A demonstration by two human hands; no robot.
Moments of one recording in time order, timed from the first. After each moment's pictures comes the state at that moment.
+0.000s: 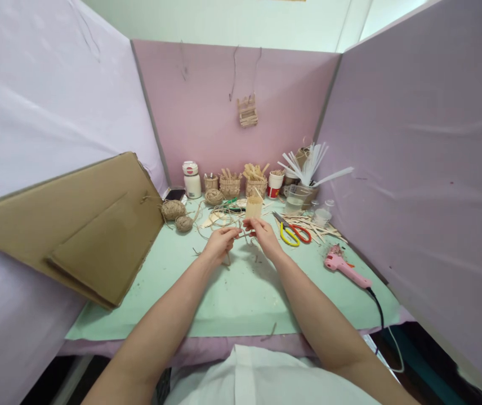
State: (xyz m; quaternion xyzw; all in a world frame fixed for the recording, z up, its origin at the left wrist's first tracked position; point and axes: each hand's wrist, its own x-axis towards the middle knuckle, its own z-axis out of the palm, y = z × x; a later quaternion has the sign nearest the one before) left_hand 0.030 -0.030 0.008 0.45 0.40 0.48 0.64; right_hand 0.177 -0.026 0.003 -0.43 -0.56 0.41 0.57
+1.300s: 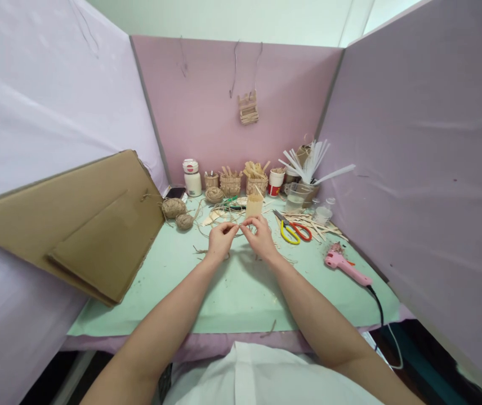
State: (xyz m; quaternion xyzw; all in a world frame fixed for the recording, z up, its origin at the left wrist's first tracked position) left_hand 0.035 -0.029 0.000 0.58 0.48 0.55 0.36; right_hand 0.167 -0.037 0.001 -0.48 -0.67 0.14 0.55
